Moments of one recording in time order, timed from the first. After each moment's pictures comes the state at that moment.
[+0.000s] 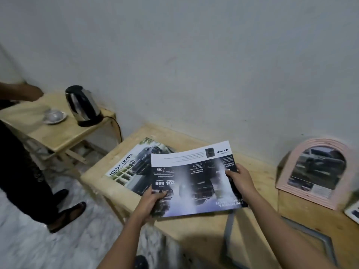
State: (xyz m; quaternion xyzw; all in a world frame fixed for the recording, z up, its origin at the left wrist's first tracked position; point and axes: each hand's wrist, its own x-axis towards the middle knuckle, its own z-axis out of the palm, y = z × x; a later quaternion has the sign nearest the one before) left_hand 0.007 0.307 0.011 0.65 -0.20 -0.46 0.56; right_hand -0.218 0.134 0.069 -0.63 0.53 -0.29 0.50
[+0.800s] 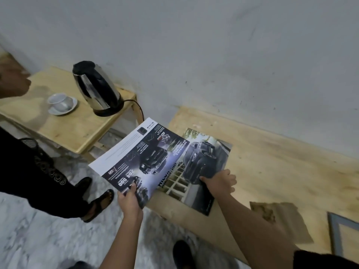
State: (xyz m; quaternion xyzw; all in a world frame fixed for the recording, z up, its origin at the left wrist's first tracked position) left_hand 0.288 0.309 -0.013 0.63 0.12 -0.19 0.75; right_hand 0.125 0.147 0.000 -0.61 0.73 -0.06 0.30
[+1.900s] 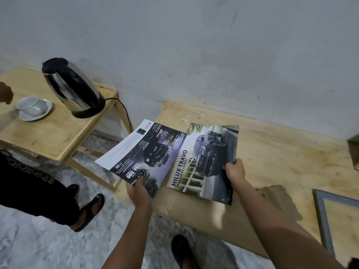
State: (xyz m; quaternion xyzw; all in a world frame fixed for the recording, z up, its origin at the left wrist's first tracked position) left_hand 0.291 0.296 -0.055 0.70 0.08 -0.24 0.67; right_hand 0.079 0.143 -0.046 -0.44 0.72 -0.21 0.49
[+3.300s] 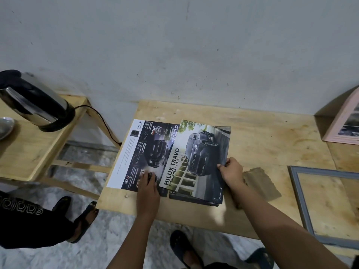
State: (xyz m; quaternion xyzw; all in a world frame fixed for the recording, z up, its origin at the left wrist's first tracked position) left_hand 0.254 0.288 -0.108 0.82 -0.48 -0.18 0.24; right_hand 0.017 0.157 -0.061 -0.51 0.75 -0.18 0.39
